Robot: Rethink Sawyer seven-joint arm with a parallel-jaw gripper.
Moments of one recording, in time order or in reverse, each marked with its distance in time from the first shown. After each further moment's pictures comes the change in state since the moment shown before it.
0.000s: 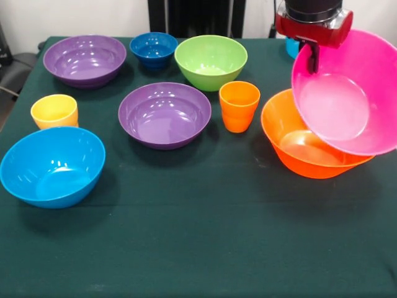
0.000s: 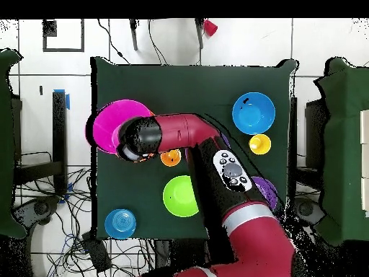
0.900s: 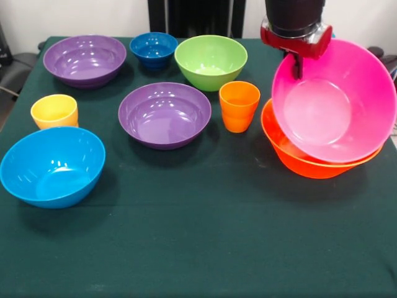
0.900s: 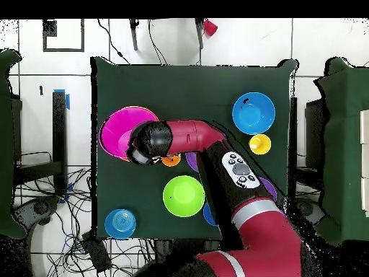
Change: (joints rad) arm -0.041 0.060 0.002 0.012 -0.009 0.000 0.000
